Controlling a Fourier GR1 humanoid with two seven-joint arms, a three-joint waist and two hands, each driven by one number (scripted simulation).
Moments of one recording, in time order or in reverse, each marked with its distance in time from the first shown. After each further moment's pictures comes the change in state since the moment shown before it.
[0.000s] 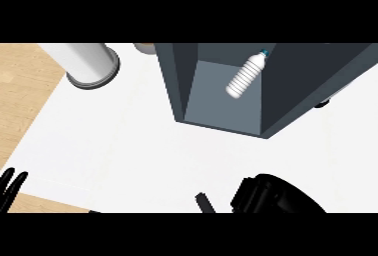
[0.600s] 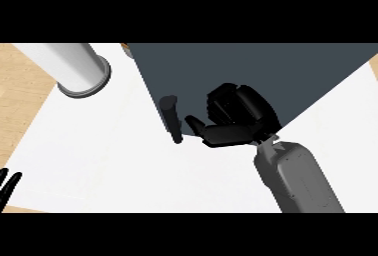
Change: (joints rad) left arm 0.021 0.002 0.031 0.004 0.035 -0.031 0.020; right arm -0.504 0.172 -0.210 0.521 0.058 -0.187 0.108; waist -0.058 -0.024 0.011
